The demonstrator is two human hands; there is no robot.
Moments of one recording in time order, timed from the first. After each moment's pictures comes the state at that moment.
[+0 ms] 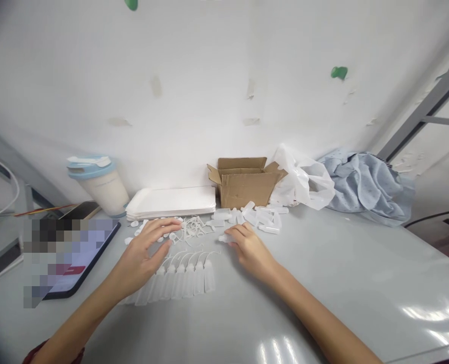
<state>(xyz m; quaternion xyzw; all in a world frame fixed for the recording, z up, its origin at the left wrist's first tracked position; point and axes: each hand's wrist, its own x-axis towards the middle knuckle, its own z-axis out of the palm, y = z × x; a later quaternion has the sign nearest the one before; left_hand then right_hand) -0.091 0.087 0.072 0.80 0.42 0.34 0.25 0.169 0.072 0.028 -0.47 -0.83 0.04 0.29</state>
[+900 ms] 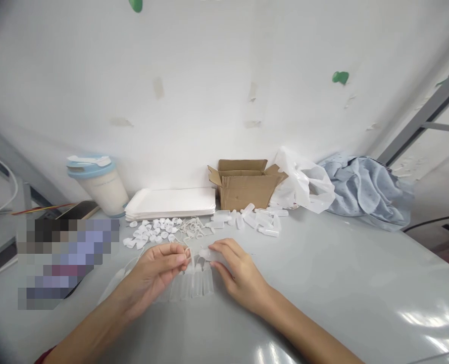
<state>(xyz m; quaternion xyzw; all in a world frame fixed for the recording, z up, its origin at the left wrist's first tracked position) -0.064 0.068 0.068 0.39 0.36 0.39 0.76 0.138 0.041 0.035 -0.41 -0.81 0.14 0.40</state>
